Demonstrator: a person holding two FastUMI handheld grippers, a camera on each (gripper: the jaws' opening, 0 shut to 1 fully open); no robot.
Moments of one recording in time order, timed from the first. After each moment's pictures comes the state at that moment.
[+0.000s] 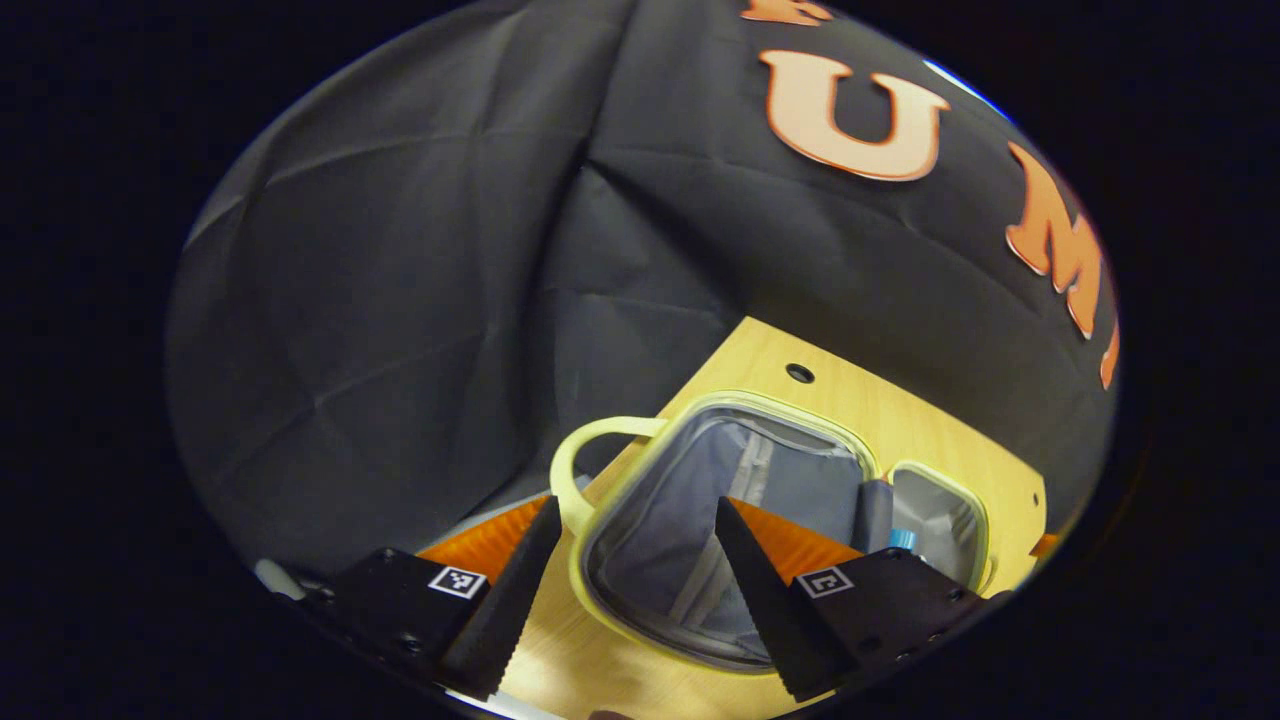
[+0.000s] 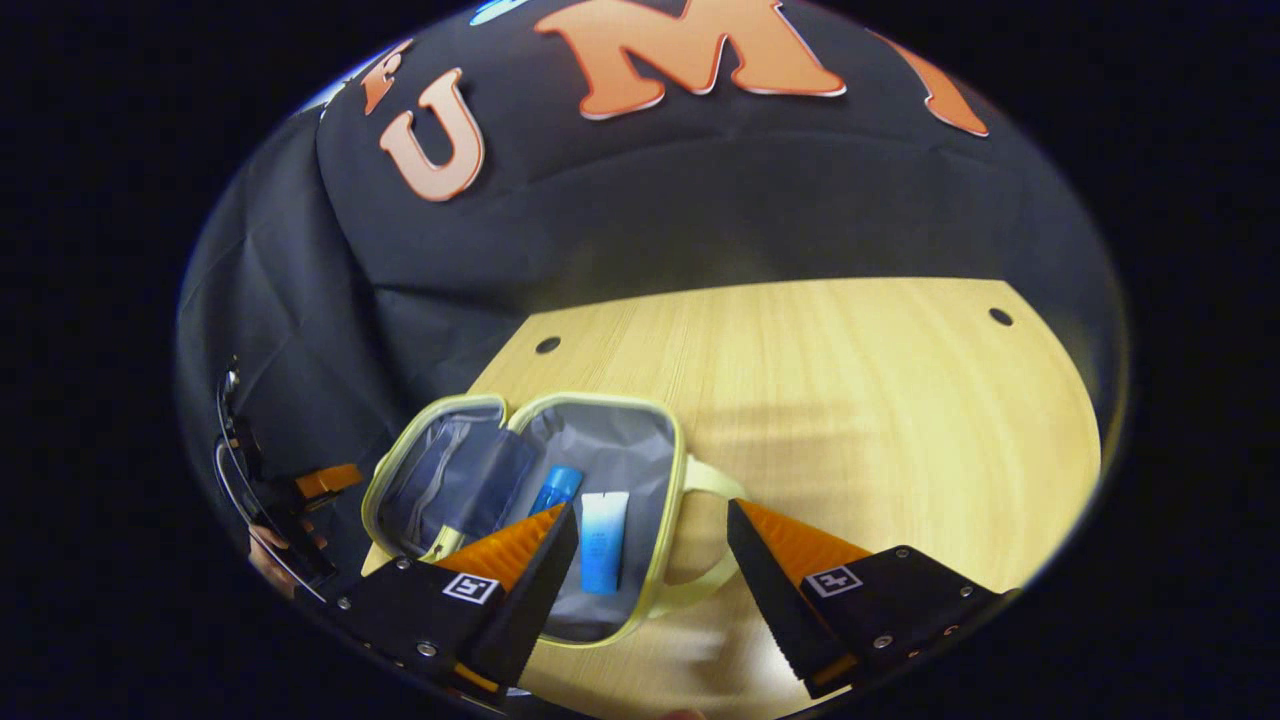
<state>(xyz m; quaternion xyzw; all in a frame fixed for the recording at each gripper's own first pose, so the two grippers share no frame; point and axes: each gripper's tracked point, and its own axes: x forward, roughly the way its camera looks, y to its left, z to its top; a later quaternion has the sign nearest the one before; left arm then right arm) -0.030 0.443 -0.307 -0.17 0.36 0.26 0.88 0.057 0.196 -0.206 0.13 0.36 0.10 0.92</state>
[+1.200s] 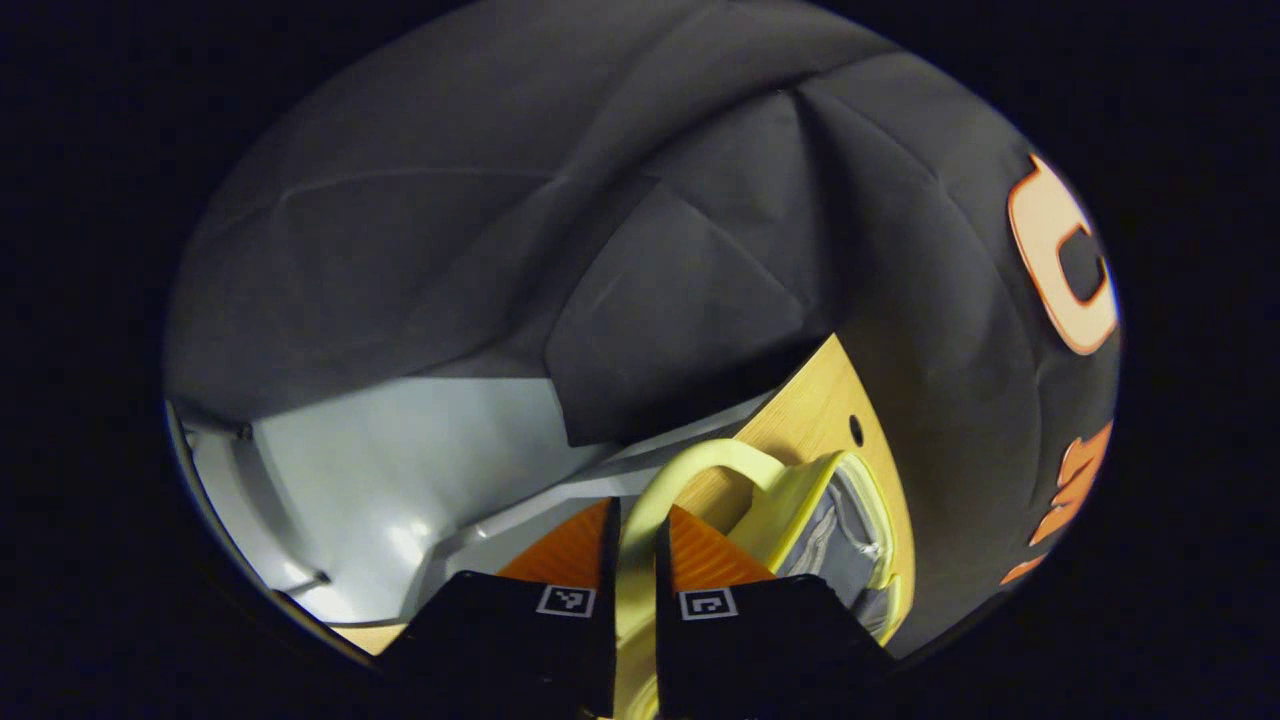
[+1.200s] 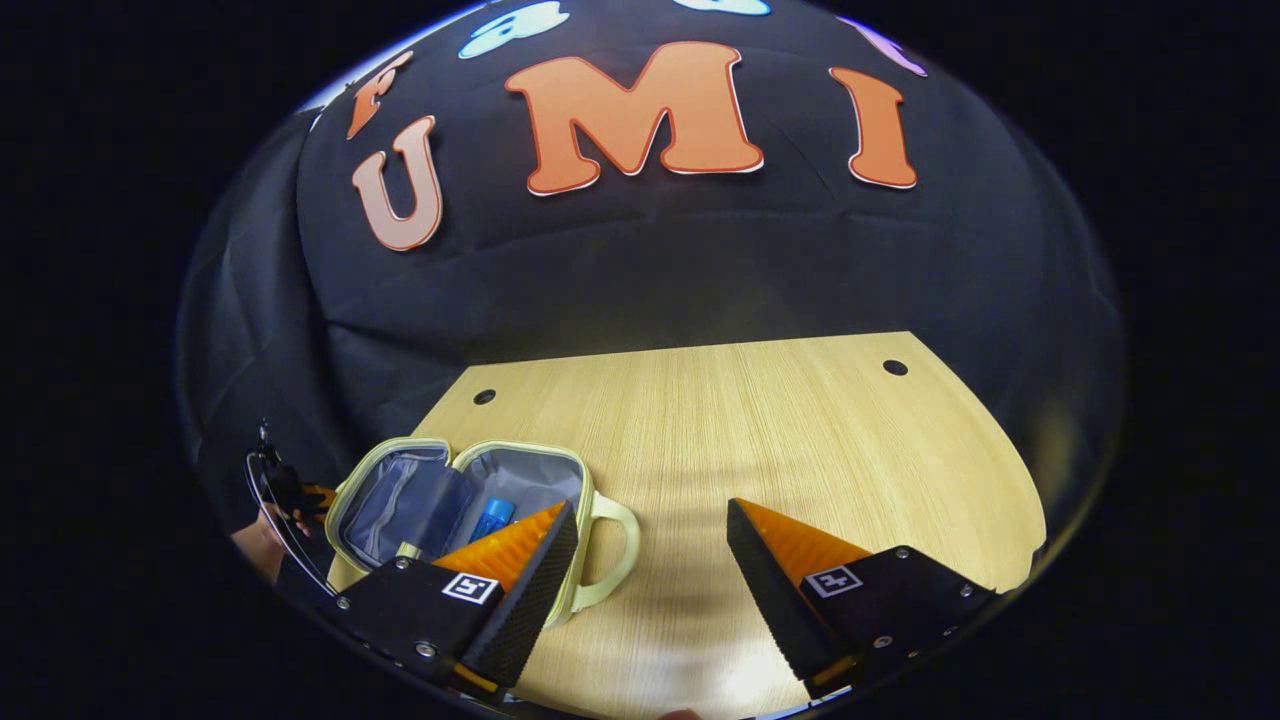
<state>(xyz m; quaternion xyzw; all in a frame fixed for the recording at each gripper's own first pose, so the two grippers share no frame) 0.006 0.504 -0.416 -0.39 0.39 0.28 0.78 0.030 0.124 -0.161 0.08 0.32 0.02 0.94</state>
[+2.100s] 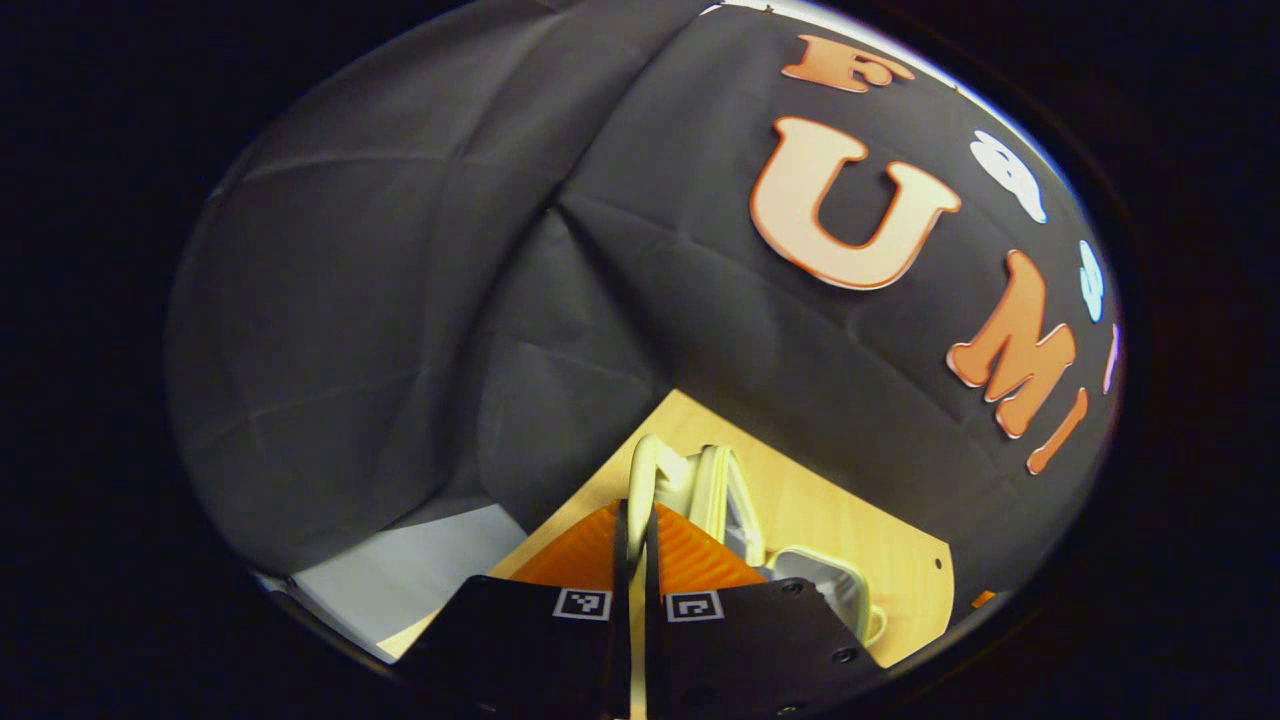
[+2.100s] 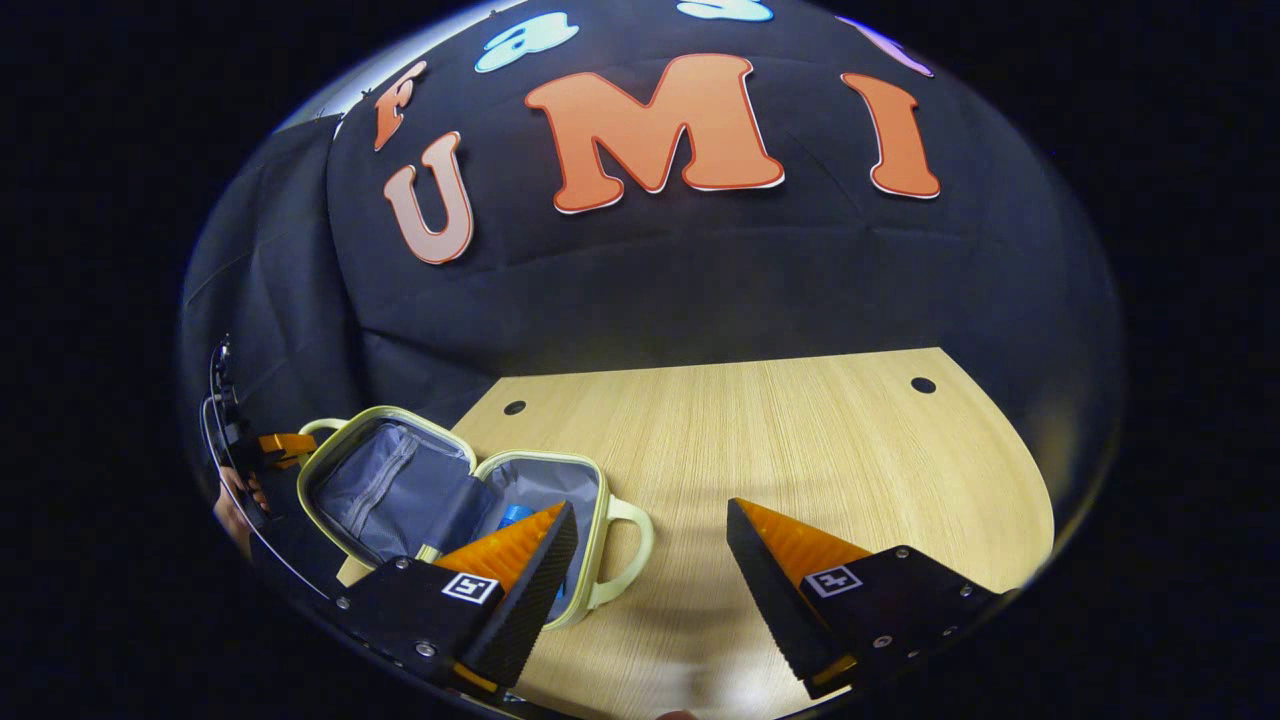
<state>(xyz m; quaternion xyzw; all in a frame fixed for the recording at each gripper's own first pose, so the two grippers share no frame) 0.020 0.421 -0.182 -0.24 0.26 0.16 0.92 0.039 0.120 -0.144 0.10 0.28 0.07 0.95</state>
